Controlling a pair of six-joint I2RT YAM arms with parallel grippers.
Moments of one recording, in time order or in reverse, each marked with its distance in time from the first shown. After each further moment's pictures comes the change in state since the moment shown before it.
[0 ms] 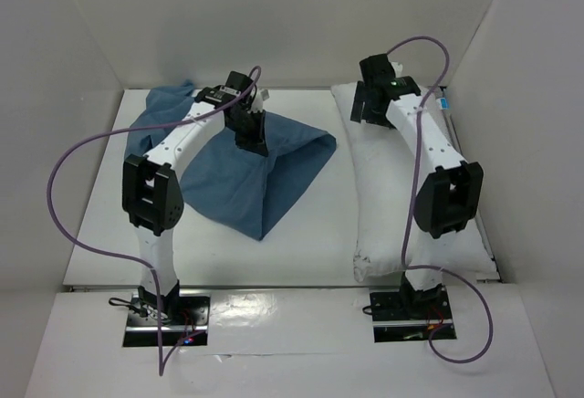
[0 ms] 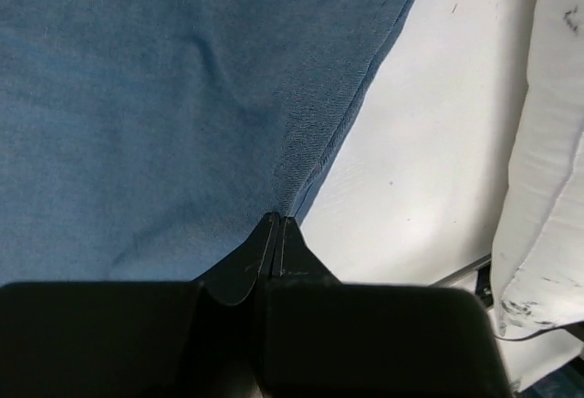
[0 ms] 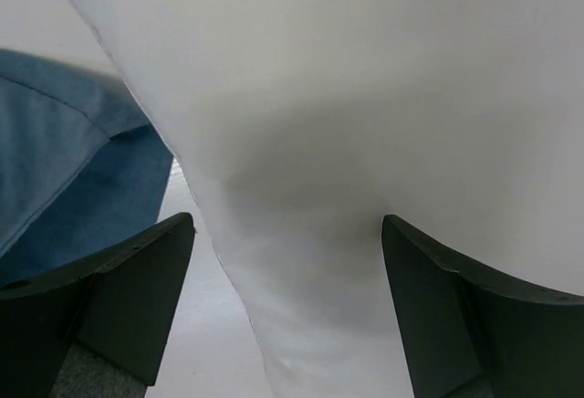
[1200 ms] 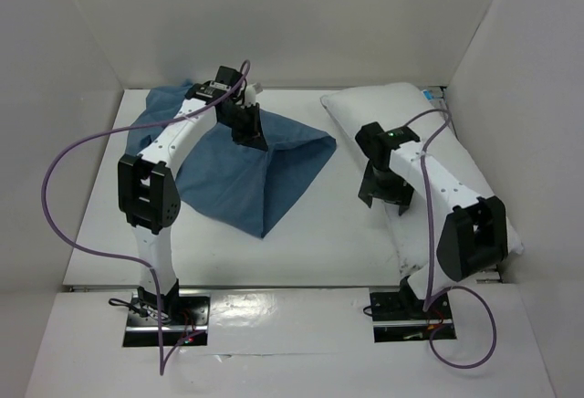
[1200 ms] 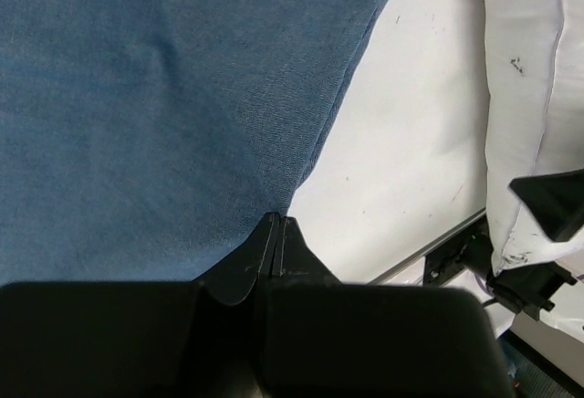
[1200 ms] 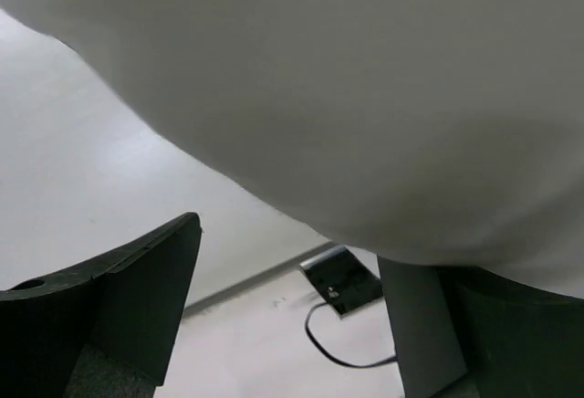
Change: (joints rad) left arm 0.068 0.000 0.019 0.011 0.140 -0.045; right arm 0.119 -0.291 -0.591 -0.356 -0.062 0.336
